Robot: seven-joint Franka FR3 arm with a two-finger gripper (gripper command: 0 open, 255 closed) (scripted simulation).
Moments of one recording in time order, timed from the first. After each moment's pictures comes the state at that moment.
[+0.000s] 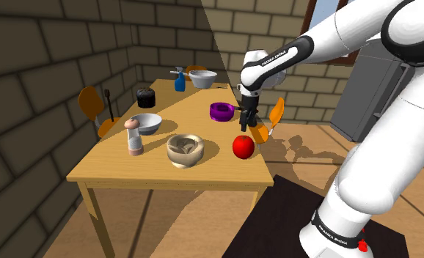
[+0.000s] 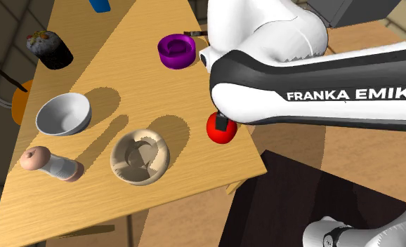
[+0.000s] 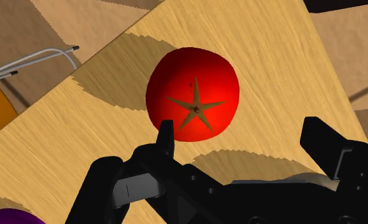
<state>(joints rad) -0.10 -0.14 -0.29 -2.34 -0.10 2.15 -0.45</state>
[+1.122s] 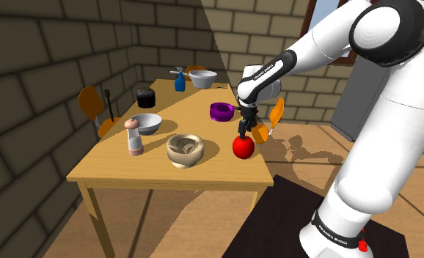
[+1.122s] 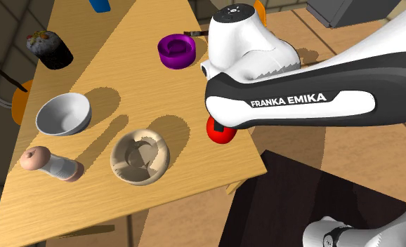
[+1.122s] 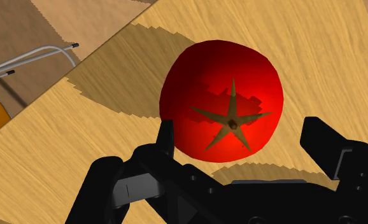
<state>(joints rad) -0.12 0.00 -0.32 -2.35 -0.06 2.31 -0.51</state>
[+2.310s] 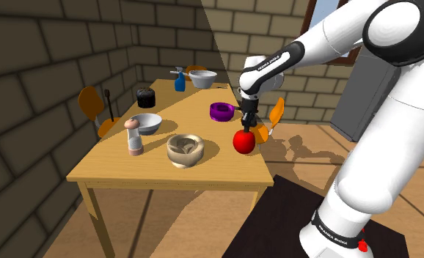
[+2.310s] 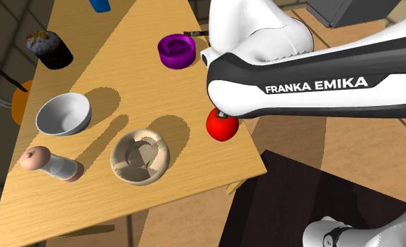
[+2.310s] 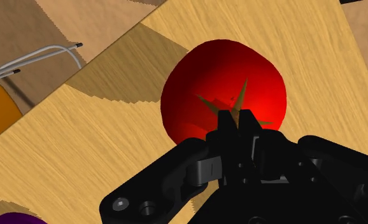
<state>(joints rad) -0.12 -0.06 -0.32 -2.32 -0.08 2.22 -0.50</state>
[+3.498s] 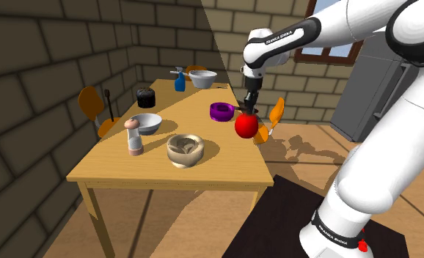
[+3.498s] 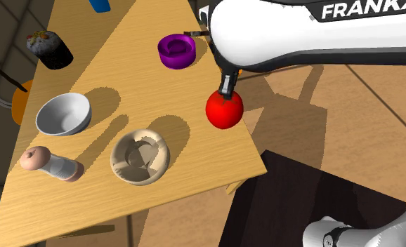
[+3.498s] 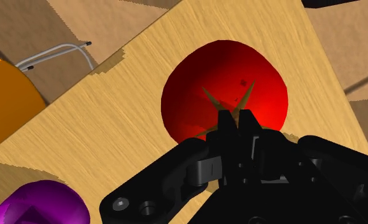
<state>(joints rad) -0.12 -0.16 -0.31 -2.17 -0.10 1.97 -0.48</state>
